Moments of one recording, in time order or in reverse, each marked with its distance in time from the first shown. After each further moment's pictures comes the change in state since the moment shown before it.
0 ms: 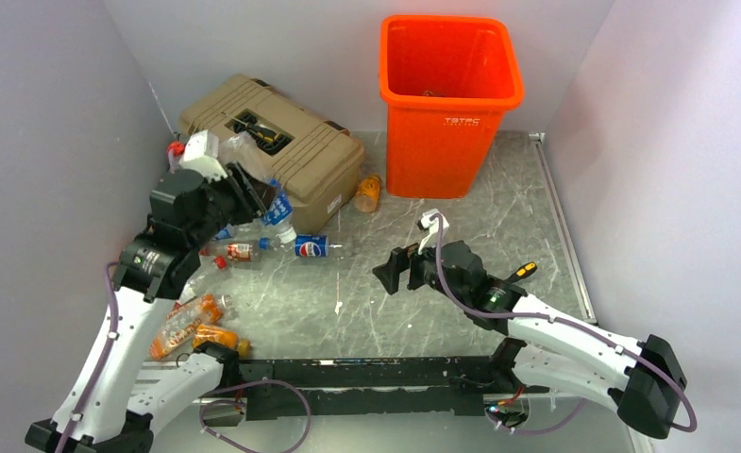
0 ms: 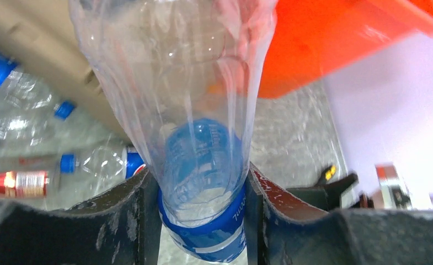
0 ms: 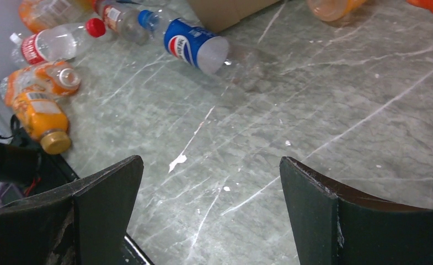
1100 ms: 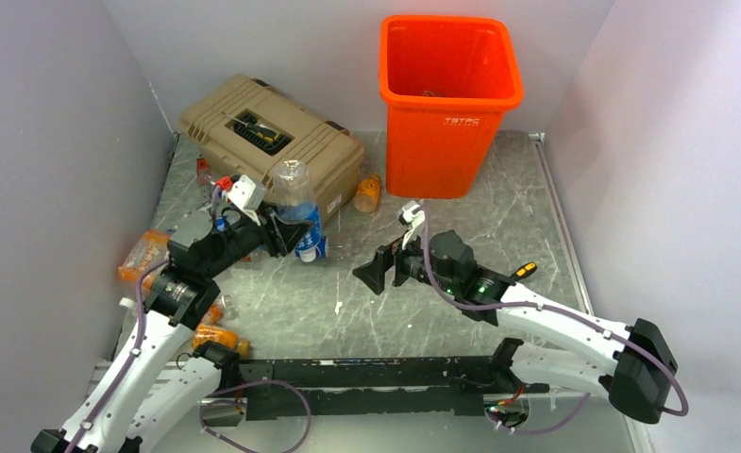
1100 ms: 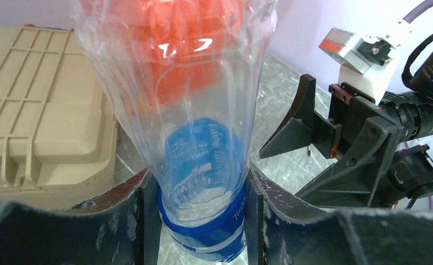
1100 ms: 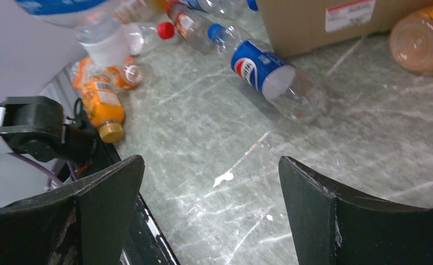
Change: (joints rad) left arm -0.059 -0.157 -0.384 0.528 0.470 0.438; right arm 0.019 0.115 0.090 0.093 -0.198 -0.029
